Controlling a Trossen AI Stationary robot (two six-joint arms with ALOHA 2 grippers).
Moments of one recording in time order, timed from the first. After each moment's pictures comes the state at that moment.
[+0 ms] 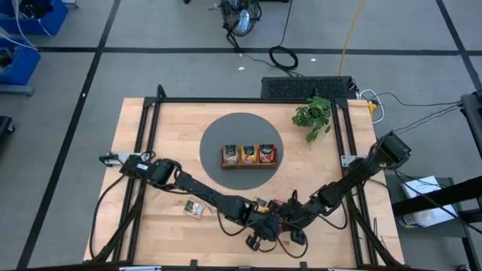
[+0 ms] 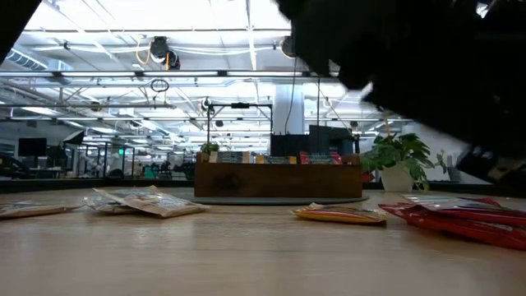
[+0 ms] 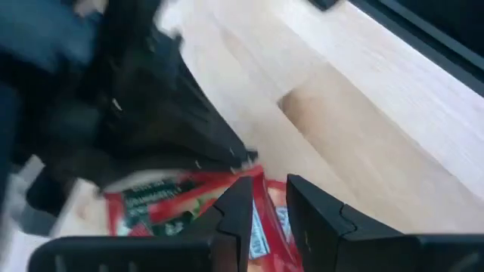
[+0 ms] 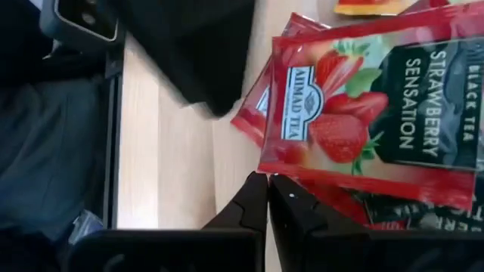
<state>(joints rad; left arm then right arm) -0.39 2.40 1.93 -0.35 -0.05 0.32 0.62 1.65 0.63 0.24 0.00 0.87</state>
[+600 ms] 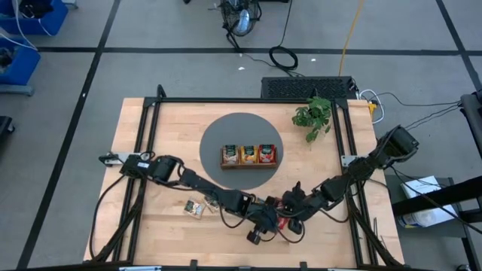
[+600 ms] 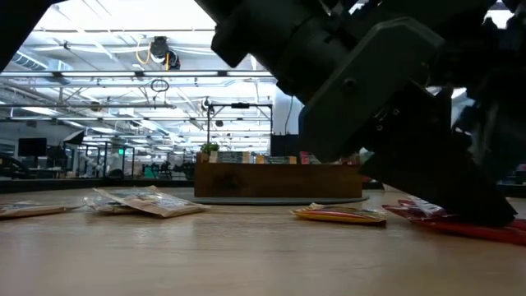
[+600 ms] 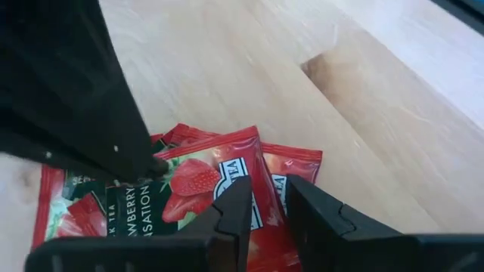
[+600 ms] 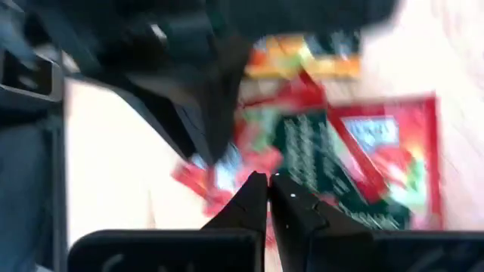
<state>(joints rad) -0.33 2.40 1.75 -0.18 0.06 0.22 0.59 1.52 0.64 0.01 0.14 0.91</state>
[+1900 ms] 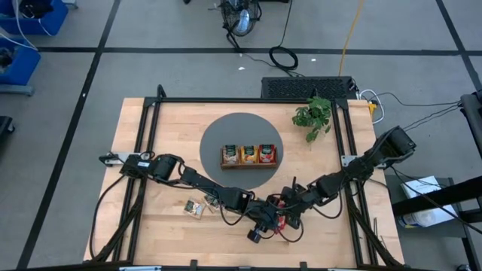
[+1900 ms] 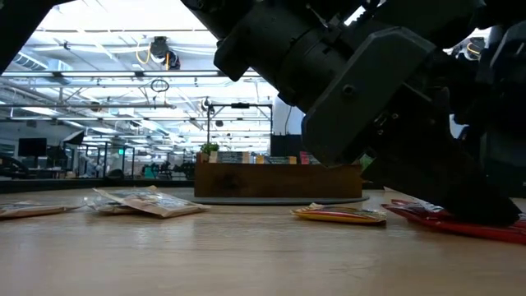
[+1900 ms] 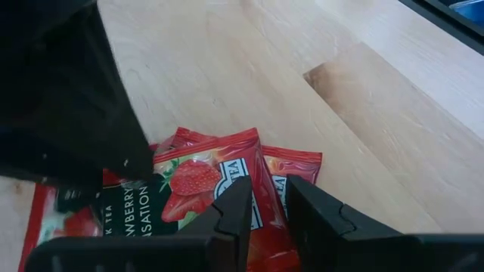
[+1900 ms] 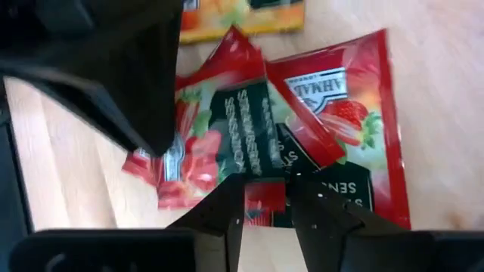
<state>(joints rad) -0.31 2.40 1.70 -0.09 0.11 0.21 0.50 1.56 0.64 -0.07 0.01 0.95</state>
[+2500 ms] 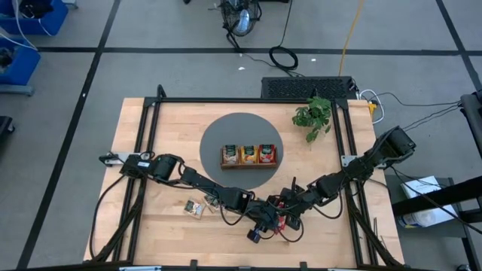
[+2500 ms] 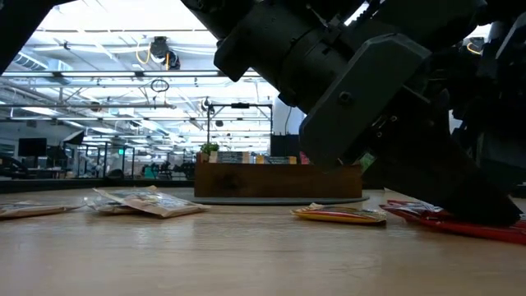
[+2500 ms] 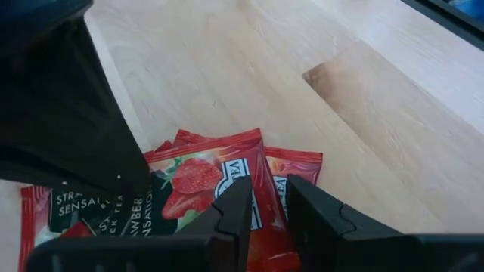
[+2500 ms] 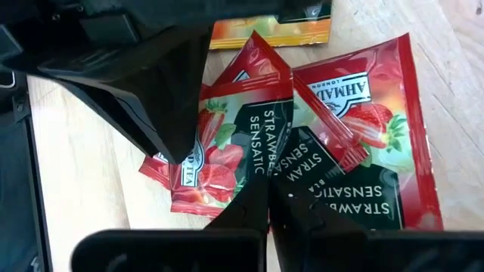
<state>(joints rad) -0.31 2.40 1.70 -0.08 0.11 0.25 0.51 1.56 0.64 -0.03 0.00 0.92</state>
